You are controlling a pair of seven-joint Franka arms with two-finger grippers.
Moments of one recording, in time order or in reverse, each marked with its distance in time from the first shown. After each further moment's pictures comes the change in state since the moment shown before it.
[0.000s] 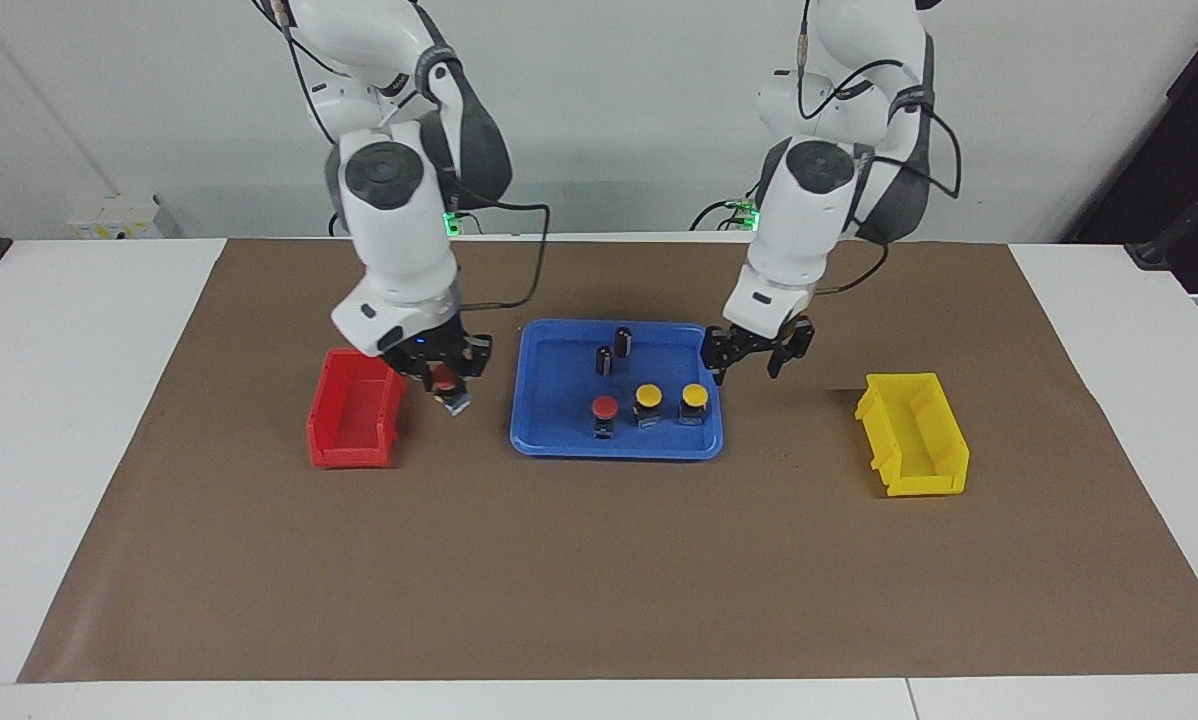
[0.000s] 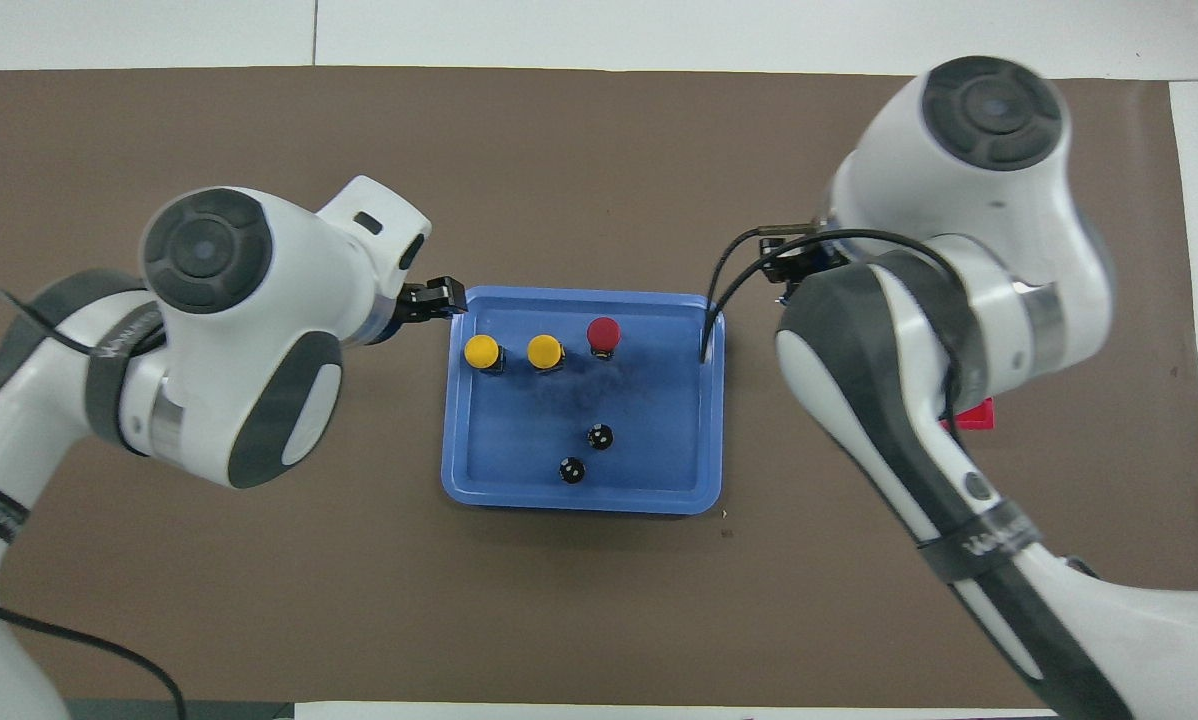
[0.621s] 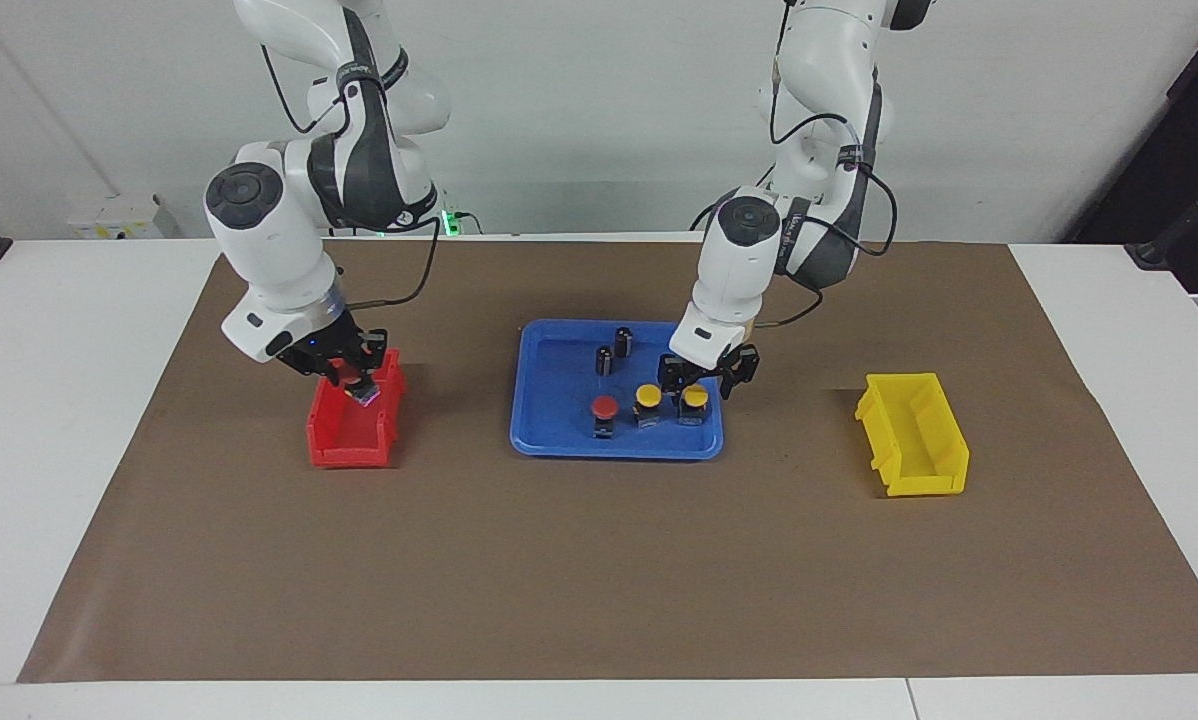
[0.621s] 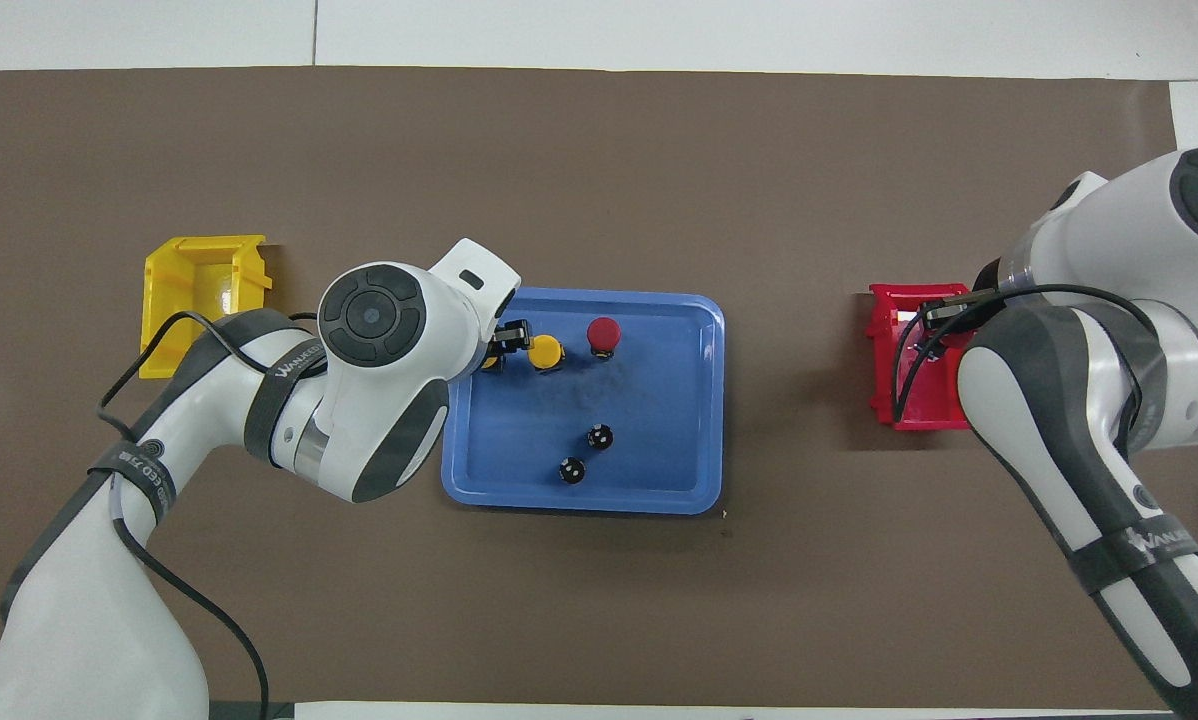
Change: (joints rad) left arm -0.060 0.062 0.000 -0.079 0.000 0.130 -0.044; right arm -0.174 -0.134 -0.002 -0.392 0.006 0.276 -0.295
